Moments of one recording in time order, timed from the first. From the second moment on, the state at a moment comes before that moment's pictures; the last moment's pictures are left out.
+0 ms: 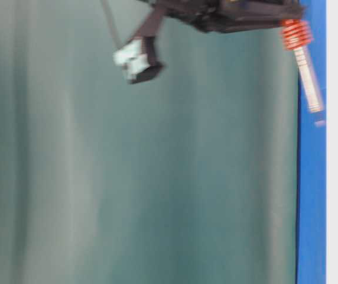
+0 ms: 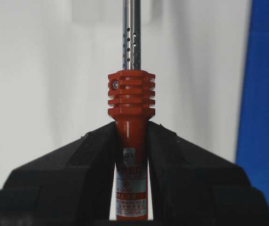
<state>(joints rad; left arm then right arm) -0.02 -0.99 1.22 0.00 -0.27 -0.03 -0.20 -0.21 0.65 -0.20 0.71 0.10</state>
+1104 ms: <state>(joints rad) -0.02 -1.00 1.22 0.00 -0.27 -0.03 0.05 -0.39 0.62 -0.22 0.82 0.35</state>
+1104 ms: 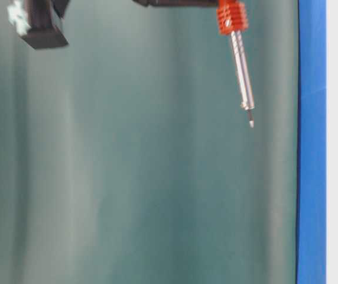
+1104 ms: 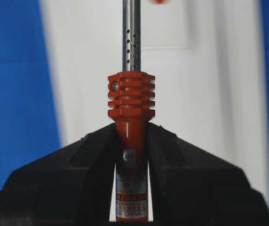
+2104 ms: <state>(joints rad) -0.02 -1.00 1.22 0.00 -0.26 -0.05 0.48 -0.19 0.51 -0.46 0.84 0.83</state>
